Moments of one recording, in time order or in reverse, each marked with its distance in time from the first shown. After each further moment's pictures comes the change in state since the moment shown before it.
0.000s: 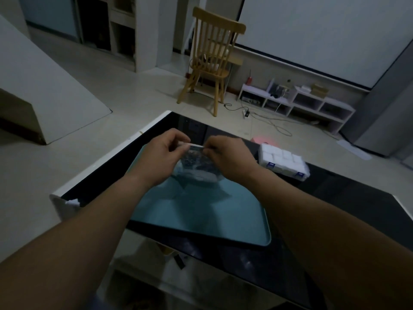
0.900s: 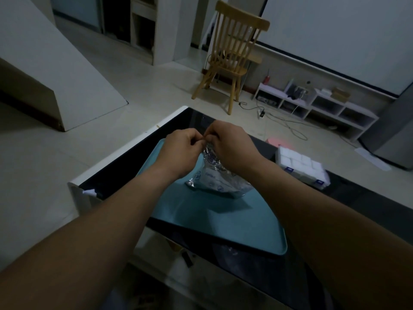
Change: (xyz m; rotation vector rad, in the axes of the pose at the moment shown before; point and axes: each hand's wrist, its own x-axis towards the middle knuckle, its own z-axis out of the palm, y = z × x) left_hand 0.006 0.008 0.002 0.155 0.076 -0.111; right_hand 0.033 -0.039 0.007 0.131 -0.003 -0.029
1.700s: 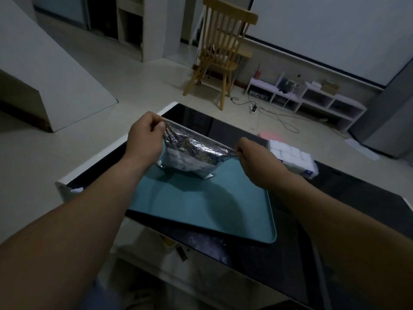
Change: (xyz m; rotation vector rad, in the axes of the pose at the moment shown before) left_hand 0.013 -0.039 -0.017 -0.238 0.229 -0.167; right_hand -0.066 0.085 -0.017 -0.243 -0.115 0.098
